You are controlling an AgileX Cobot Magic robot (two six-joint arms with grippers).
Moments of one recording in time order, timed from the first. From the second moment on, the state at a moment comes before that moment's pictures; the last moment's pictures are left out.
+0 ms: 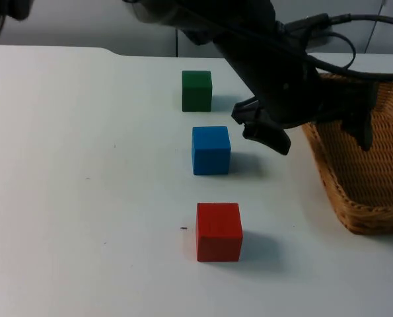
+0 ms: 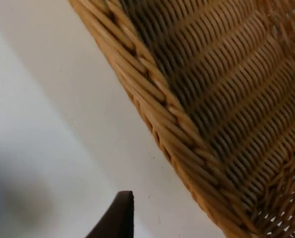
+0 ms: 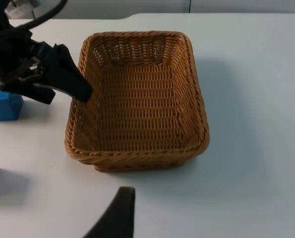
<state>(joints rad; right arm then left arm) 0.01 0.00 -0.52 -0.02 1.09 -0.02 -0.70 2.42 -1.93 -0.66 0.73 0.17</state>
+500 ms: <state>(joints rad) 0.01 0.00 -0.52 -0.02 1.09 -0.02 -0.71 2.49 -1.98 -0.65 0.71 0.11</state>
